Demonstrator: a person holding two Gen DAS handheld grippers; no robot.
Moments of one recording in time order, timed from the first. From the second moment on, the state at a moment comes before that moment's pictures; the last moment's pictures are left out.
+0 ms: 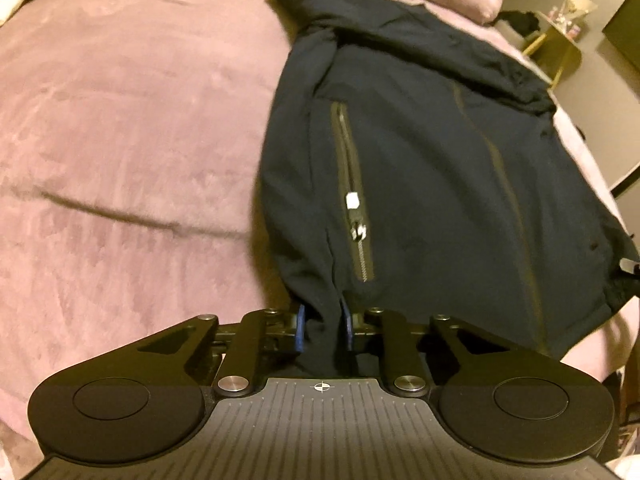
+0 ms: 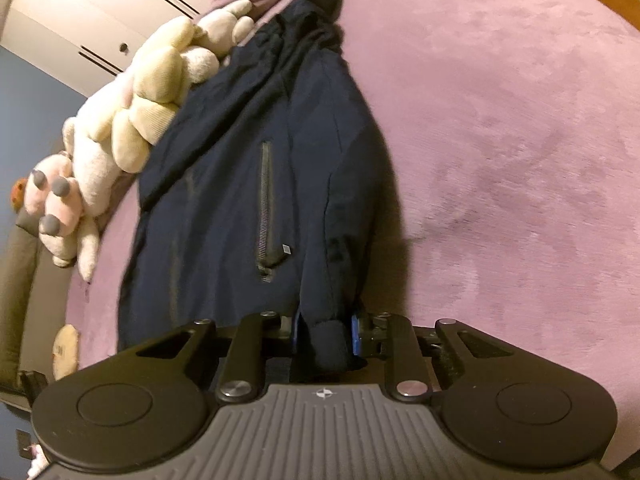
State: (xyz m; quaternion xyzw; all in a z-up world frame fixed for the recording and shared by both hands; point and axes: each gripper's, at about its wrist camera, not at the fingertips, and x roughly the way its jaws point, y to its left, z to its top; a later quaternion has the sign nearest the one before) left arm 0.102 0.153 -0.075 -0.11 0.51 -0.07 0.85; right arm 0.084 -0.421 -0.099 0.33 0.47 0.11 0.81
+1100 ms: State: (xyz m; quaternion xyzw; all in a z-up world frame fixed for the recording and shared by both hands) left arm 0.301 0.223 -0.088 -0.44 0.42 0.03 0.79; right arm 0.317 -0.398 -0.116 0.39 0.42 -0.02 0.82
